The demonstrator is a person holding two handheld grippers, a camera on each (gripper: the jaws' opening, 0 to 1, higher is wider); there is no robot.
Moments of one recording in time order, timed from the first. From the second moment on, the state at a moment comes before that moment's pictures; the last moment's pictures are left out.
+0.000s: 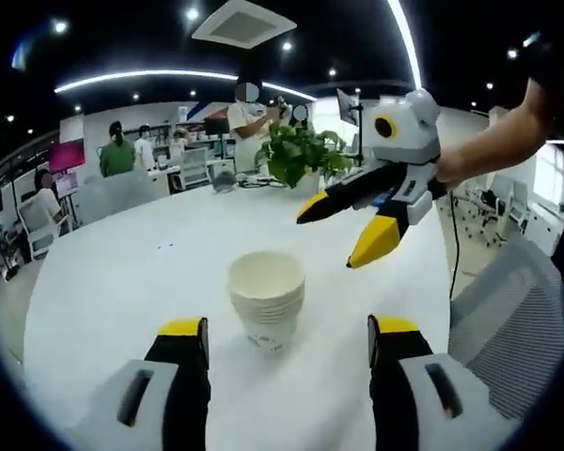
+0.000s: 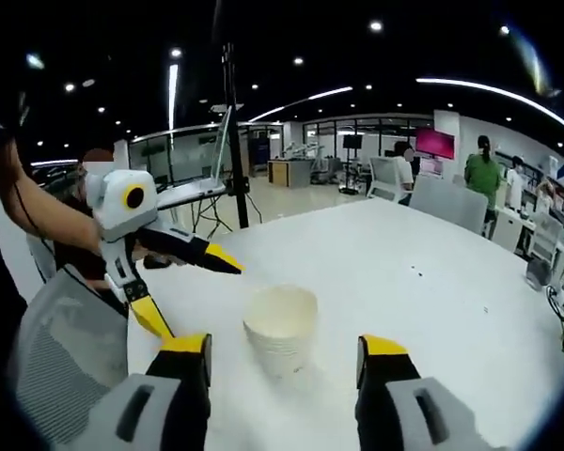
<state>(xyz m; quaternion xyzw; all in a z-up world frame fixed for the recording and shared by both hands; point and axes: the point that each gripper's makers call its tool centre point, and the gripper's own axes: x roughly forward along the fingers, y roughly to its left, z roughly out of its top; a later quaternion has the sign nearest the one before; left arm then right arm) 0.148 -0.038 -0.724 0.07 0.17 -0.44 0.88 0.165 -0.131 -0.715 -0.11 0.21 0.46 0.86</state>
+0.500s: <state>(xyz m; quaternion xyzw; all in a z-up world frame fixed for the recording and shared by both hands) 0.103 -0.007 -0.697 0.07 0.15 -0.41 0.90 0.114 -0.171 -0.714 -0.13 0.20 0.43 0.87</state>
